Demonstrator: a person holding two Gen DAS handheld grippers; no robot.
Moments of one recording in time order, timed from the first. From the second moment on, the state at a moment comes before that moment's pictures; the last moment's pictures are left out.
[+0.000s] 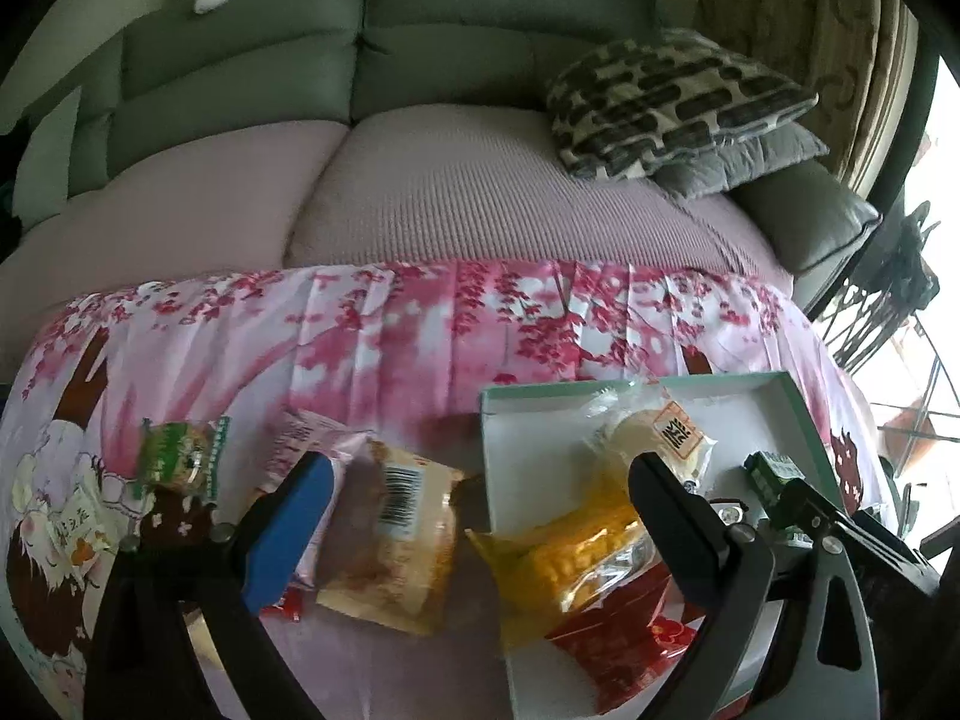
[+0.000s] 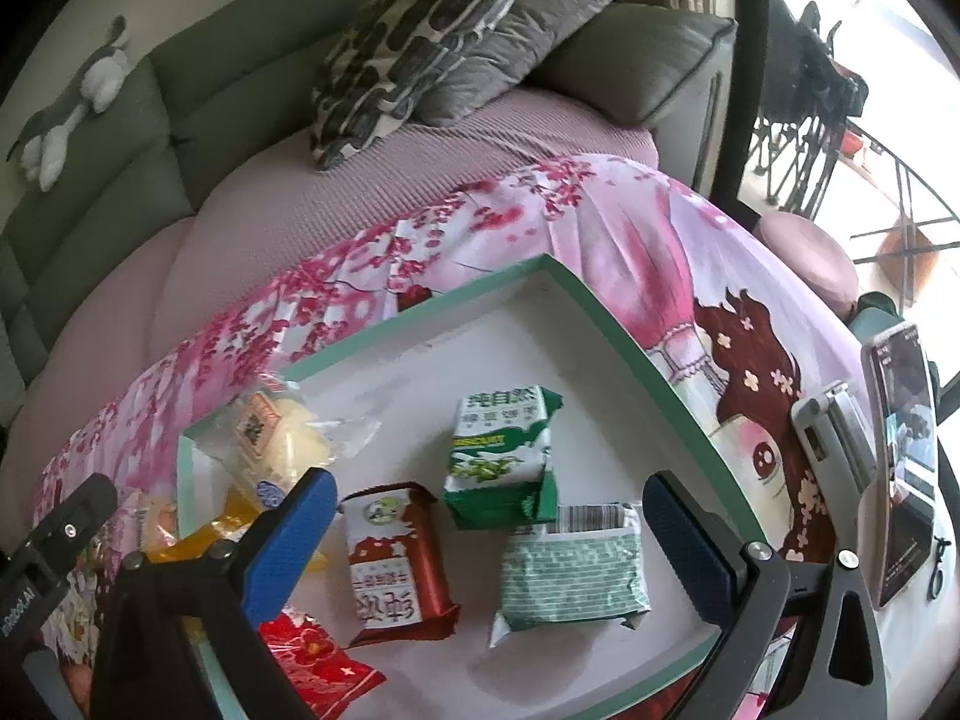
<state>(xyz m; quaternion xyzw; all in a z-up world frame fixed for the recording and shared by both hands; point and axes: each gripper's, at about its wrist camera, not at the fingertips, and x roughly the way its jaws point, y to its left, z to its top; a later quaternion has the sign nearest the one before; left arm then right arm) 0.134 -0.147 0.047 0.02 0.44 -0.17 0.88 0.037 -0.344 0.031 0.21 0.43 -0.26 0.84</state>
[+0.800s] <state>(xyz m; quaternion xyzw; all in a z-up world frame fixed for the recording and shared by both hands) 0.117 0.027 0.074 -0.04 0.40 -0.03 0.92 0.064 -0.255 0.061 0.15 0.43 -0.19 0.87</state>
